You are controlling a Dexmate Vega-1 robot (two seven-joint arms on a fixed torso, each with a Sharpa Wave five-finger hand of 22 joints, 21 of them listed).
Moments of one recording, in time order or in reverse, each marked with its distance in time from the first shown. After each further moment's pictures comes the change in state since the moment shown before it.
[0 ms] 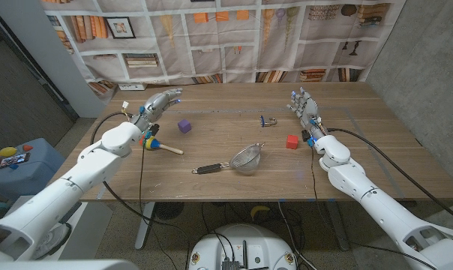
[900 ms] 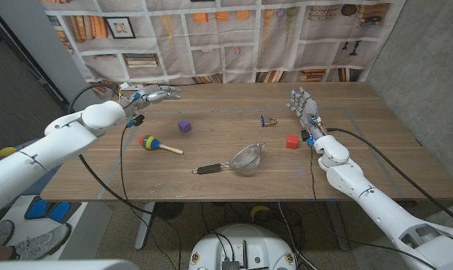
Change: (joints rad) left arm -0.071 0.272 0.037 -0.189 0.266 0.227 -0.106; left_hand 0.107 -0.089 -0.002 -0.006 0.000 0.046 -0.076 0.000 0.005 0.019 -0.037 0.000 0.000 0.018 -0.003 0.000 0.005 0.026 -0.002 -0.056 0.000; right arm 0.011 0.015 -0.001 0.030 0.001 0.029 0.015; right_hand 0.007 0.007 0.000 -0.009 0.000 0.005 -0.005 0.000 0.000 0.000 0.000 0.000 -0.005 0.000 0.000 0.007 -0.009 0.007 -0.007 -0.015 0.000
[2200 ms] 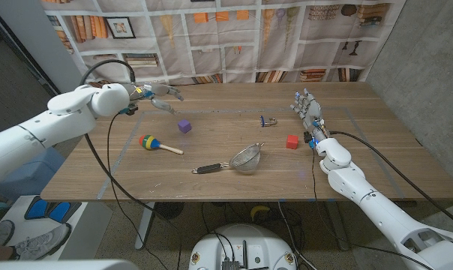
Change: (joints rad) left arm -0.250 0.047 0.202 0.006 0.676 -0.088 -0.256; left_hand 0.192 -0.172 -0.037 0.010 -0.004 -0.014 -0.117 -0.006 0.005 -0.114 -0.051 -0.027 0.002 -0.117 0.002 -0.005 0.004 -0.079 0.004 -0.070 0.000; right arm -0.027 -0.001 0.018 -0.006 0.009 0.014 -0.024; right_hand 0.000 0.013 -0.006 -0.006 0.000 0.000 0.000 0.000 0.000 0.000 0.000 0.000 -0.009 0.000 0.000 0.004 -0.009 0.003 0.004 -0.015 0.000
